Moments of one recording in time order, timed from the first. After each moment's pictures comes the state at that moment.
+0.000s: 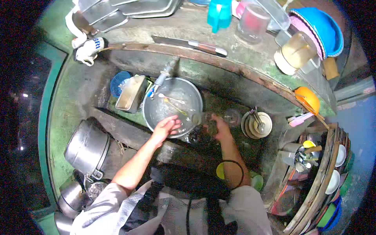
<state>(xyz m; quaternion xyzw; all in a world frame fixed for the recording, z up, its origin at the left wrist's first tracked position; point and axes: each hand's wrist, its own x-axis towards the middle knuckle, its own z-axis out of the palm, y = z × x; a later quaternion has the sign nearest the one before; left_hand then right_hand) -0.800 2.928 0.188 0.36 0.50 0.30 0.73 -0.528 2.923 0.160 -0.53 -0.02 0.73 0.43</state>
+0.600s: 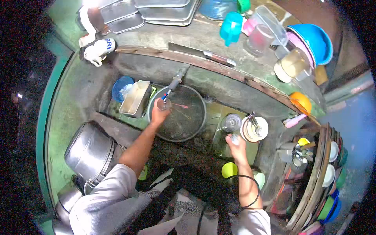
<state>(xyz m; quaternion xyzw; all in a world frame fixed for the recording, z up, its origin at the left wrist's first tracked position) -0.856 3.019 0.152 0.56 0.57 0.44 0.41 -0.517 2.823 0.218 -0.70 -0.37 0.42 0.44</state>
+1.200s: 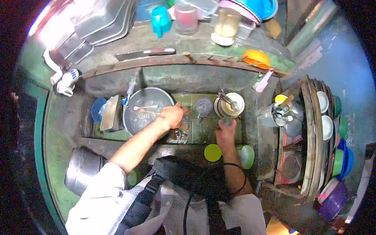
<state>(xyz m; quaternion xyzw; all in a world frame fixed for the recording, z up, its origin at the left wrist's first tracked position) -0.658 2.941 0.291 0.92 0.31 -0.18 0.17 -0.488 2.774 0.252 -0.54 0.04 0.42 0.73</state>
